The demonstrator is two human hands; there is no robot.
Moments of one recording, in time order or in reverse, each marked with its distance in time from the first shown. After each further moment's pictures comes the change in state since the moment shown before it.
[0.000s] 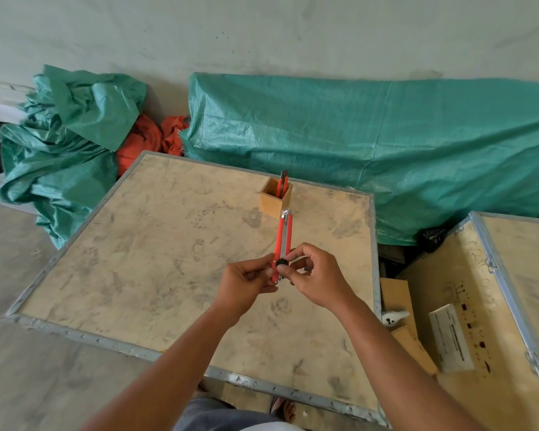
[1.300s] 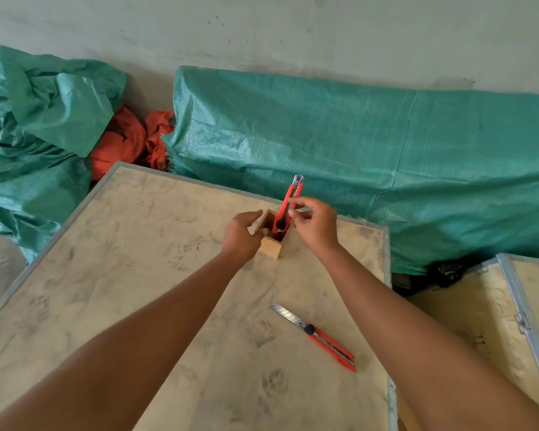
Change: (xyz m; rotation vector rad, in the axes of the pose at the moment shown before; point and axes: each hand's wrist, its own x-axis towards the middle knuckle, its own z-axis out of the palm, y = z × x) left_hand 0.277 0.033 -0.006 0.609 0.201 0.057; right_hand 0.281 0.042 -0.012 -0.117 0.283 -0.042
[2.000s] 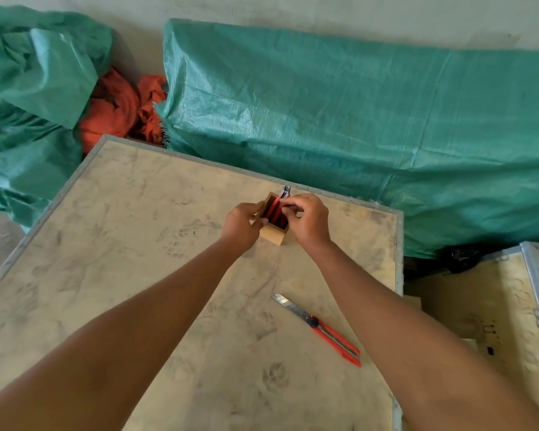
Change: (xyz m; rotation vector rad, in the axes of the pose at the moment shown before) left_hand 0.029 -0.031 0.016 0.126 -0.102 0.006; right_hand 0.005 0.040 0.042 -0.175 -0.038 -0.045
